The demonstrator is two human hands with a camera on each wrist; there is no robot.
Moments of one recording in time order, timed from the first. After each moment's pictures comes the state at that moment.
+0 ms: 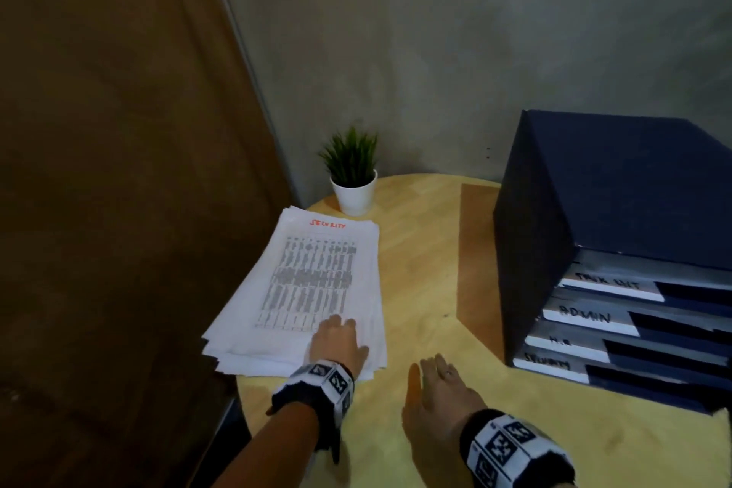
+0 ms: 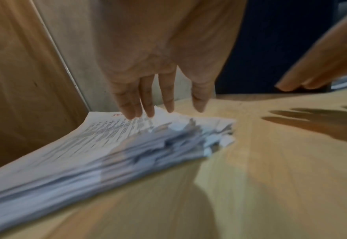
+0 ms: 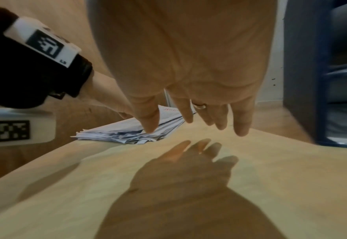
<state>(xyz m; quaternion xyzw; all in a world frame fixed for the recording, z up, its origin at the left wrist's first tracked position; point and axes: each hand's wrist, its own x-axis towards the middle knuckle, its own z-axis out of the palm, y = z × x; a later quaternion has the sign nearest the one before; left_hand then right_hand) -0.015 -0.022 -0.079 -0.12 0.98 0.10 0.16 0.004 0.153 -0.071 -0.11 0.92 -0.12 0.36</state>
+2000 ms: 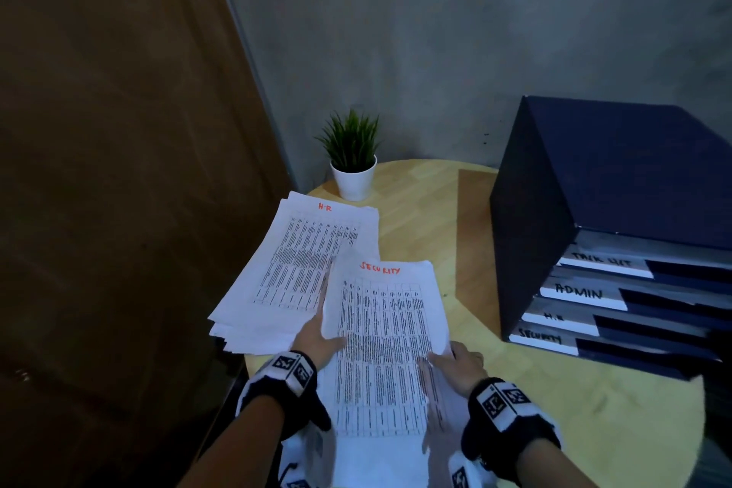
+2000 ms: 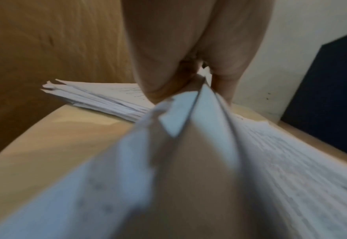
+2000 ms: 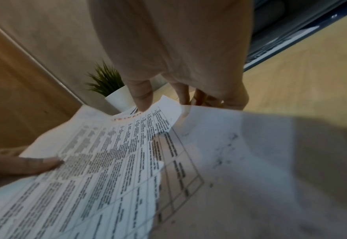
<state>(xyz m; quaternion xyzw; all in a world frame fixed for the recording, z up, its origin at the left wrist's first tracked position) 0.014 -0.079 -0.089 -0.23 0.84 0.47 0.14 -0.010 0.154 -0.097 0.11 0.86 -0.39 0.32</state>
